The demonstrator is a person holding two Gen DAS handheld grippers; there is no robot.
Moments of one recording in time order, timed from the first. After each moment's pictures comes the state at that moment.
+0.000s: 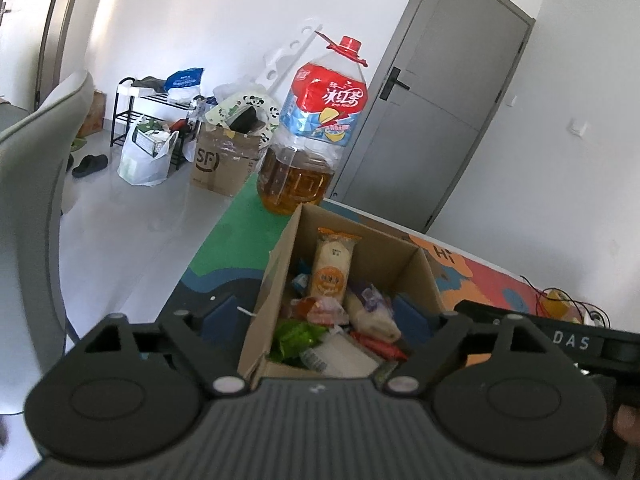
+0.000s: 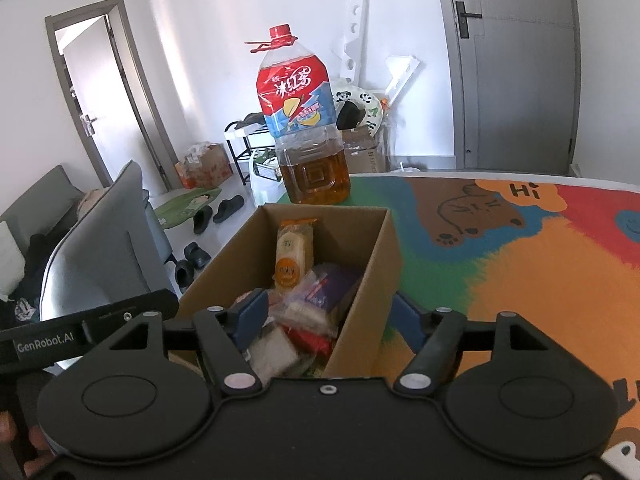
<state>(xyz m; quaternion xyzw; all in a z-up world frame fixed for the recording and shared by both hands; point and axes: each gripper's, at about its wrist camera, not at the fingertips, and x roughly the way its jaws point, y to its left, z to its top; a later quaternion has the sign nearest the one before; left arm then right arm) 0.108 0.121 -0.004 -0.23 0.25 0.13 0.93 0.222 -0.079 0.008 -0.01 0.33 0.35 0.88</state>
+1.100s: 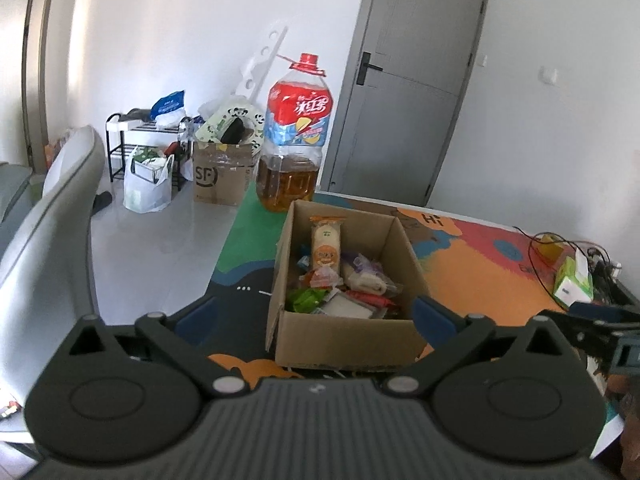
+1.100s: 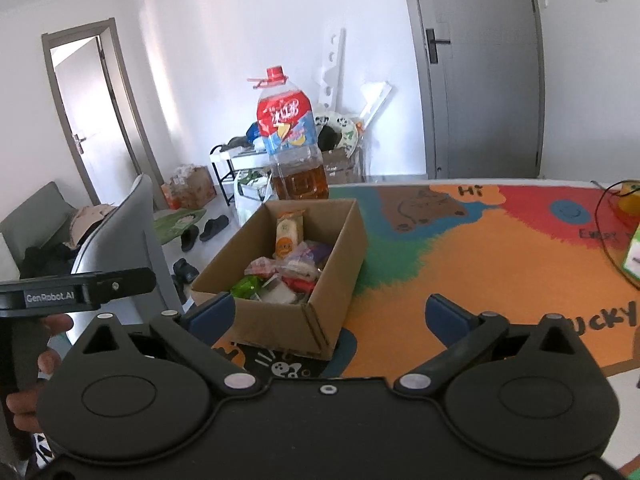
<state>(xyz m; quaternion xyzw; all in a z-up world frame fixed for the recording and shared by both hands) 0.045 0.087 0.043 -0.13 0.27 0.12 0.95 0.130 -0.155 0.041 0.00 0.29 0.32 0.90</state>
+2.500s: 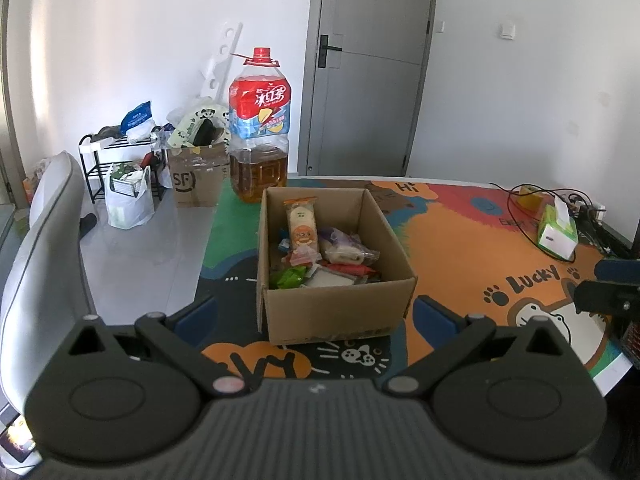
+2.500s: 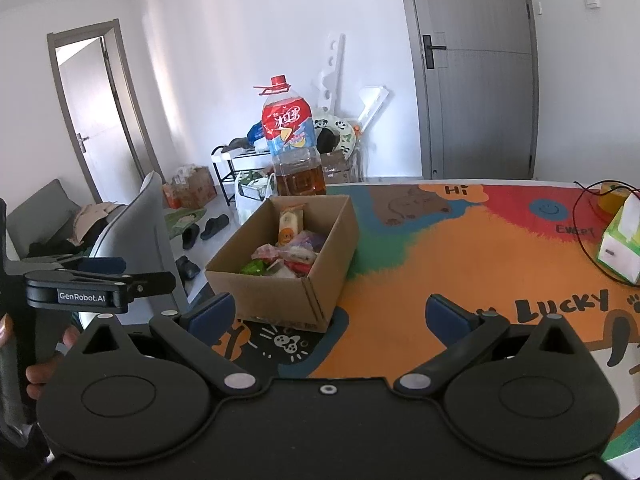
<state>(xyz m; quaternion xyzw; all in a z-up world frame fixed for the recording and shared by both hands) 0.031 0.070 0.042 -0.06 0.30 0.07 0.95 0.094 -0.186 0.052 0.00 0.29 0.32 0.90</state>
